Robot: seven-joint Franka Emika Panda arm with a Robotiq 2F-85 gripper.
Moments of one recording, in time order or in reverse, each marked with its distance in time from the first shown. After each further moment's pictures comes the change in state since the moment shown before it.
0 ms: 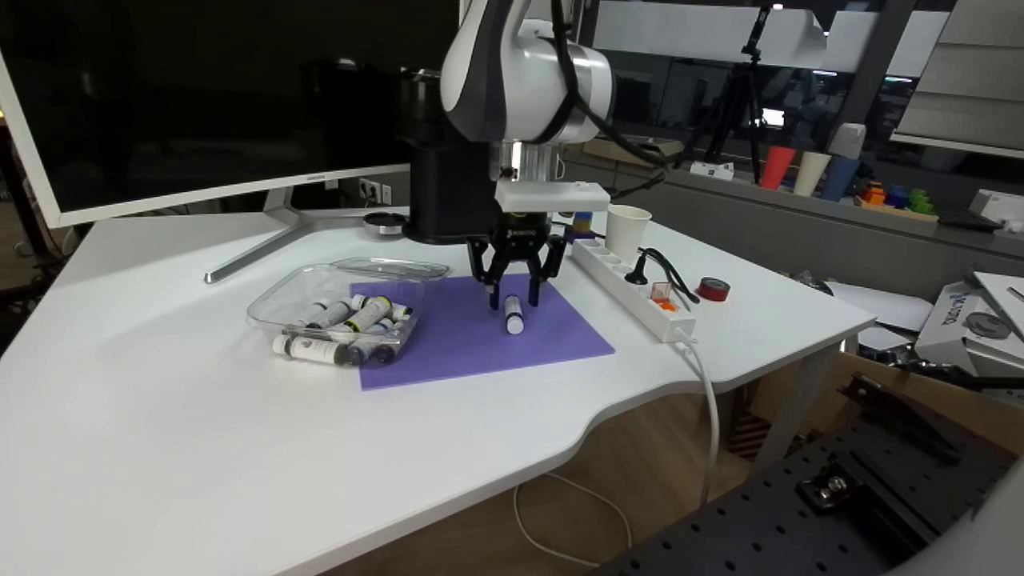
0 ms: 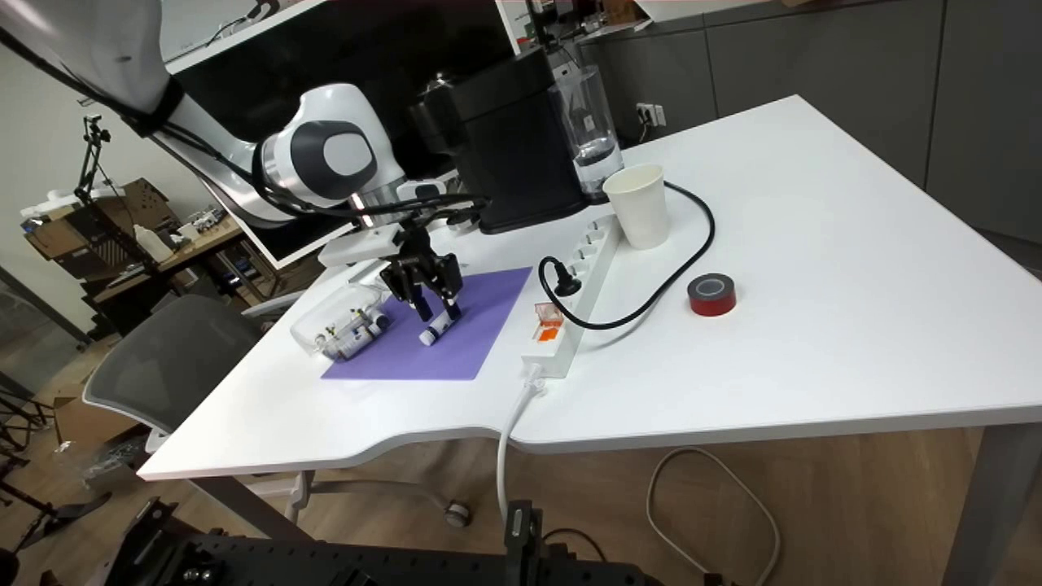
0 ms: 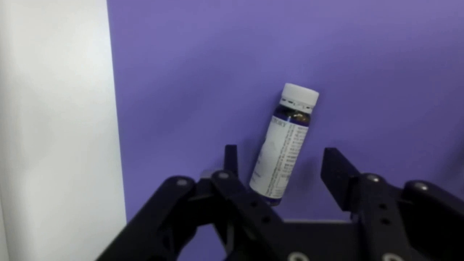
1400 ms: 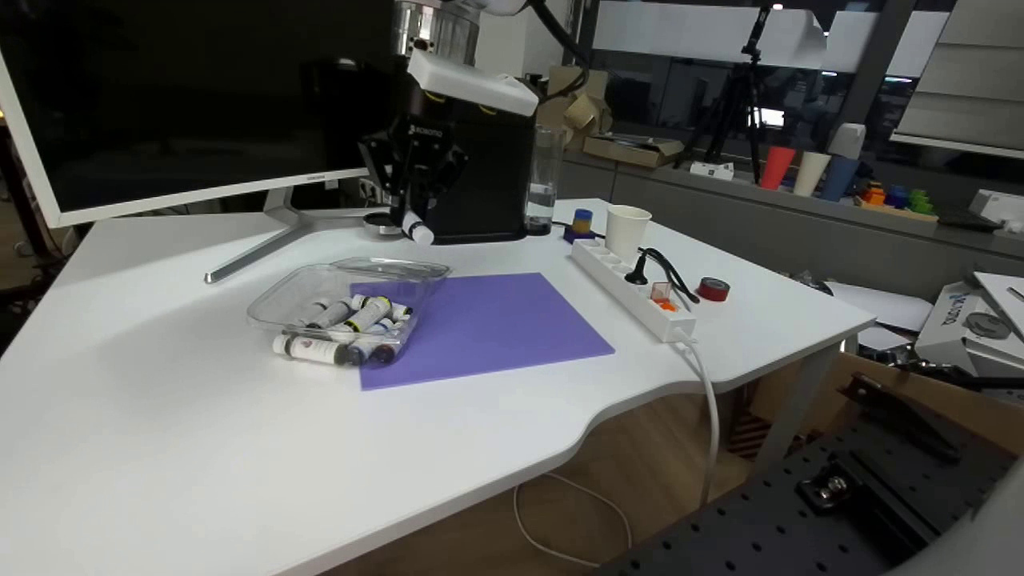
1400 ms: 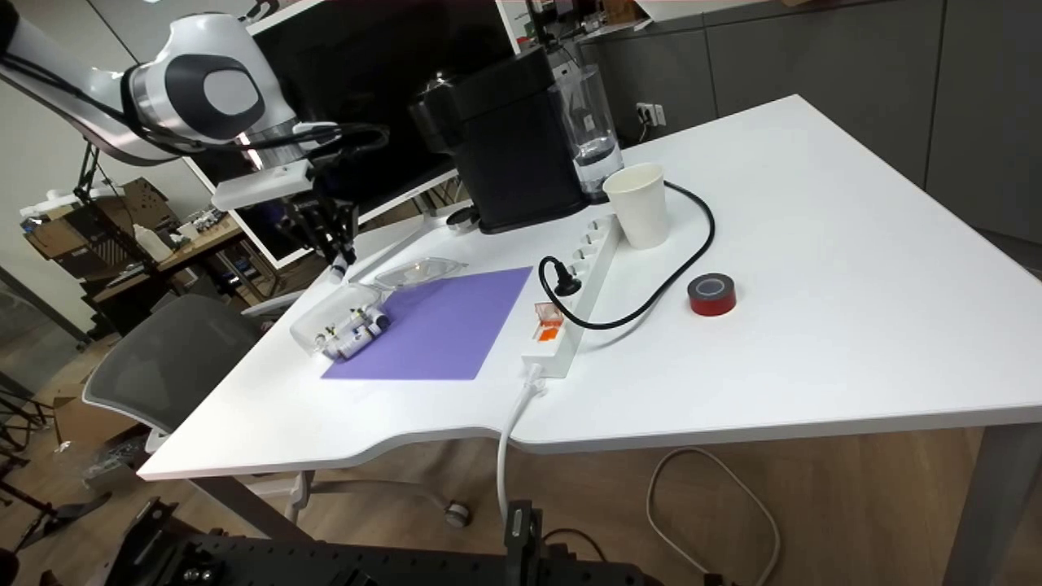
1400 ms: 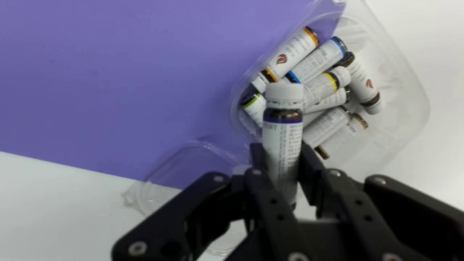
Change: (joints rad) arm 0.032 -0.238 0.189 -0.007 0.117 -0.082 -0.214
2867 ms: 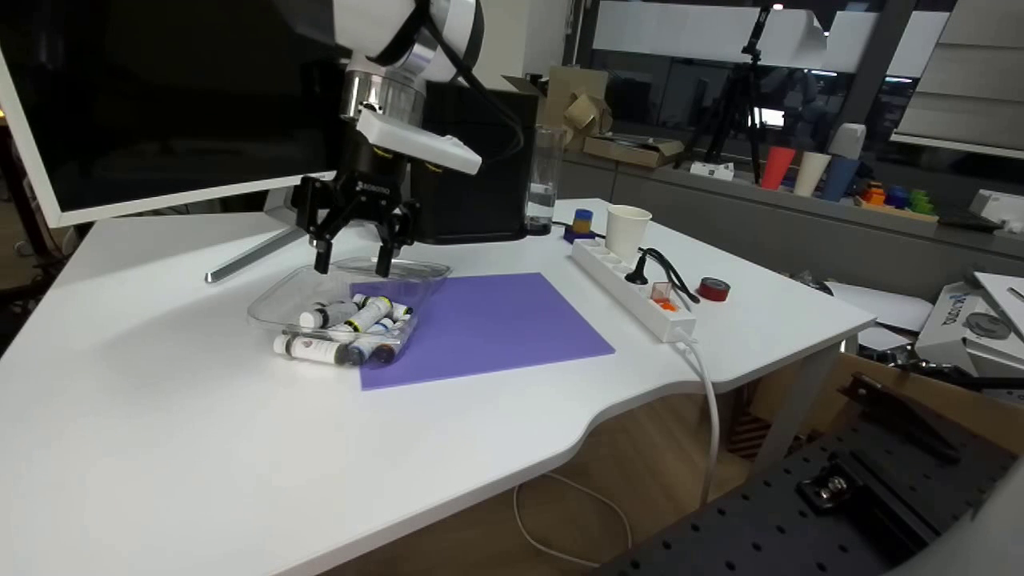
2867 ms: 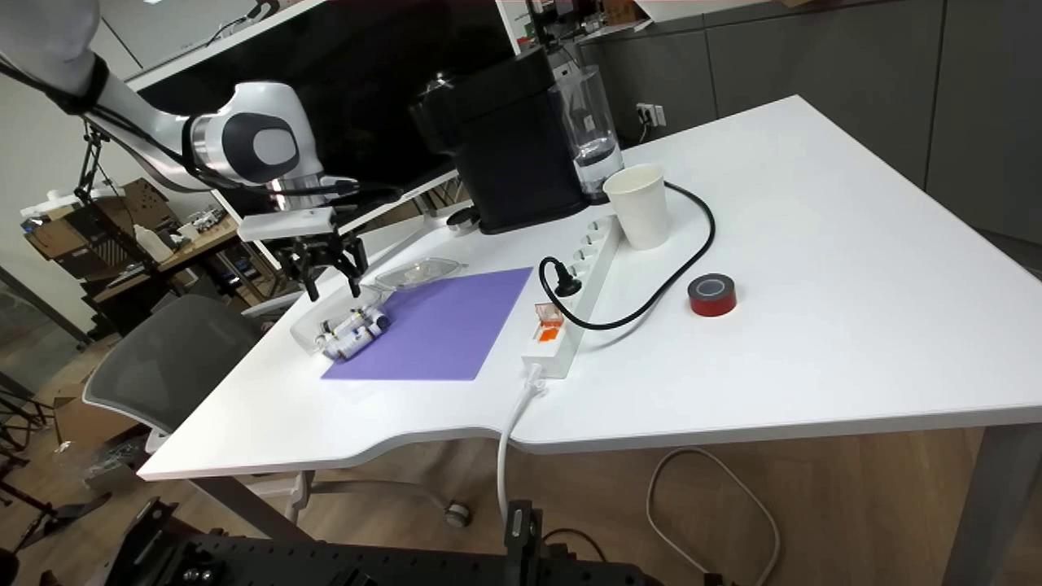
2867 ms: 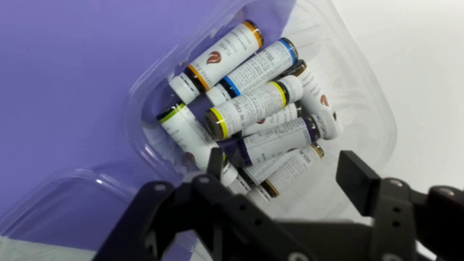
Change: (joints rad) arm 0.011 0.253 0.059 0.214 0.095 -0.122 -0.098
